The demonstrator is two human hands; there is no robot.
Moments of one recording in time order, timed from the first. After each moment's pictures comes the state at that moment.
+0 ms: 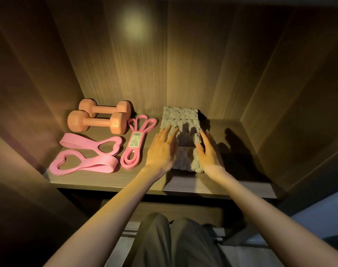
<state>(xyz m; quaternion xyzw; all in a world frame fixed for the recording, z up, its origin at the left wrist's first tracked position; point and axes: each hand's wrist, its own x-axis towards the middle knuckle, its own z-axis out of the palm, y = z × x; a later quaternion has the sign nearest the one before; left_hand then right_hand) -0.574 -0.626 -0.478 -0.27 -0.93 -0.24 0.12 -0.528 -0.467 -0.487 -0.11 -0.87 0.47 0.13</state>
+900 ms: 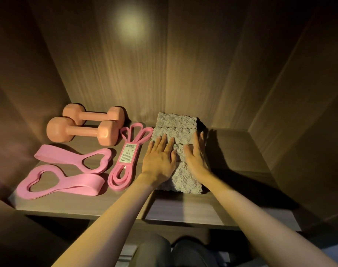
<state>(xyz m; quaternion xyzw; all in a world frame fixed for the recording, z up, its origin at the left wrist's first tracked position) -0.630 -0.612 -0.513 -0.22 -0.96 -0.16 0.06 -0.610 -0.479 -0.522 -0.10 -0.86 0.48 0.11</state>
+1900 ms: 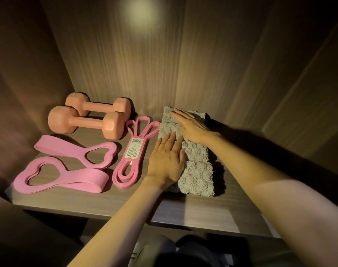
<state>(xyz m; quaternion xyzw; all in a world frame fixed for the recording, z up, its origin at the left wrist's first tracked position) -0.622 -0.618 -0.514 -0.23 -0.95 -0.18 0.08 -0.703 -0.475 -0.477 0.13 -0.98 0.15 -0.01</state>
